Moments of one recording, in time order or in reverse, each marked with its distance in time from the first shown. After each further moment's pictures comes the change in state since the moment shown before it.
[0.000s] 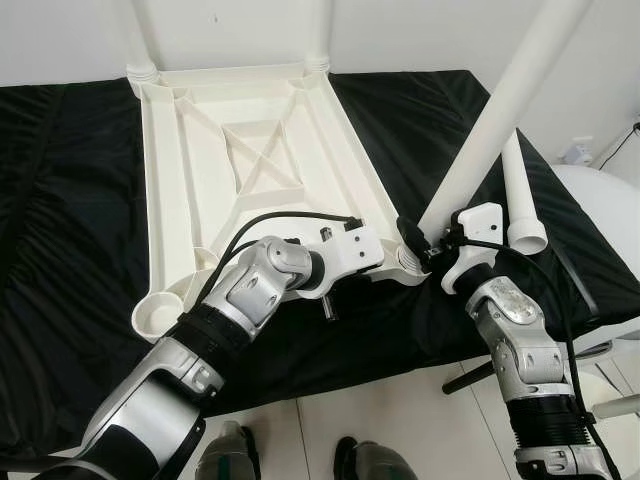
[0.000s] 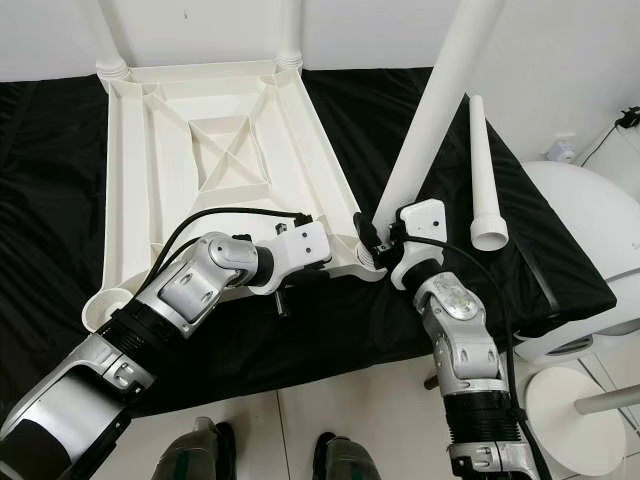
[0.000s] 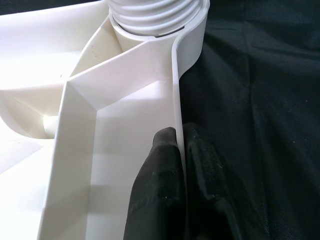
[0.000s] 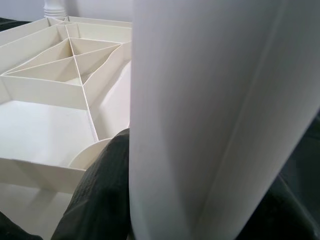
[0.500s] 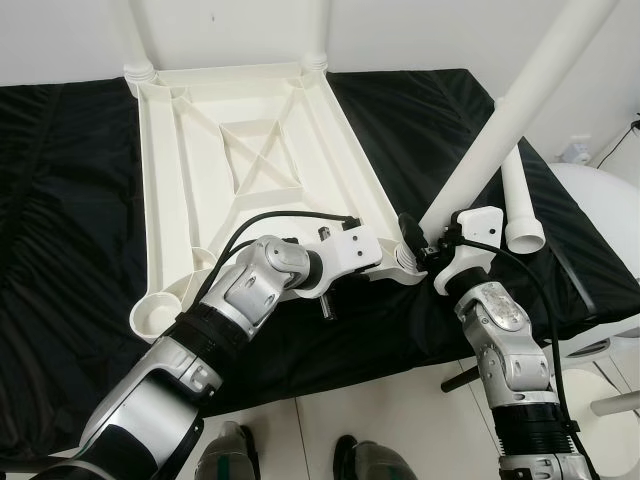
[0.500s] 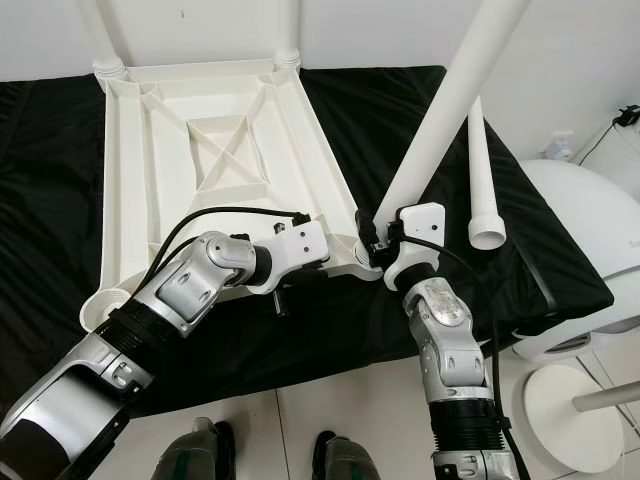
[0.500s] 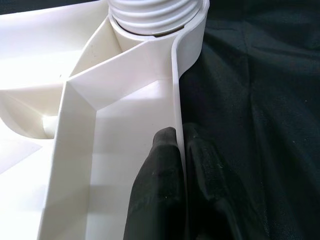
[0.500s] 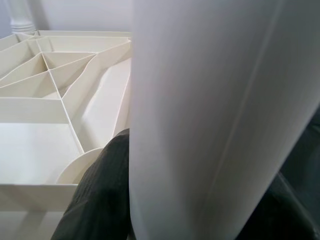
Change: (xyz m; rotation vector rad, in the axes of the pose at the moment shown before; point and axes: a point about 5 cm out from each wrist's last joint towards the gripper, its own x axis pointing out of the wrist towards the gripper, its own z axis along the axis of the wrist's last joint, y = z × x) left arm -0.001 0.001 -0.001 0.000 0.004 0.004; right arm 0.001 0.008 -0.002 0.069 -0.031 -0.127
